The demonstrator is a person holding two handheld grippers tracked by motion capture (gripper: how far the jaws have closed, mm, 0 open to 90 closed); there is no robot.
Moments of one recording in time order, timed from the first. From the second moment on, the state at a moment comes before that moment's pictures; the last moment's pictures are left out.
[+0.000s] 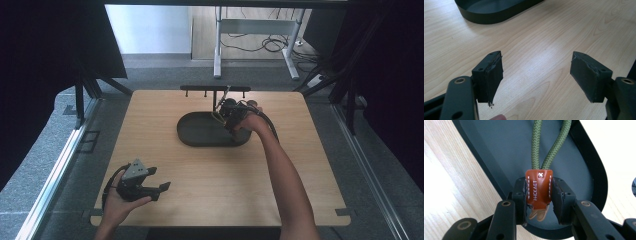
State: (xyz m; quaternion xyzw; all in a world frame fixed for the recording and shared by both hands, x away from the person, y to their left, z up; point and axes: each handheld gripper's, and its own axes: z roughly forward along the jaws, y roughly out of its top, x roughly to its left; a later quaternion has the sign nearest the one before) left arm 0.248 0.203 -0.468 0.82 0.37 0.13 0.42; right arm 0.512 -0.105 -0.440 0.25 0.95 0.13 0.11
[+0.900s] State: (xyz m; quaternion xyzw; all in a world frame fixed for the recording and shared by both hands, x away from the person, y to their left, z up) left arm 0.249 0.201 -0.469 0.82 0.37 0.13 0.41; right arm 0.504 -0.103 -0.455 0.25 0.95 0.13 0.11
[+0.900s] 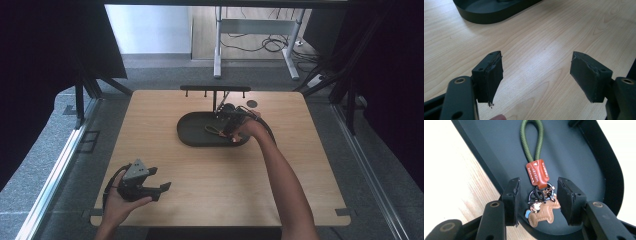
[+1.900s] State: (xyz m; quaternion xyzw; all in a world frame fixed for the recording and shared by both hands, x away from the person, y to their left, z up) left arm 0.249 0.201 -0.469 0.82 0.37 0.14 0.41; right arm 0.403 -0.188 -0.422 0.24 0.94 0.24 0.10
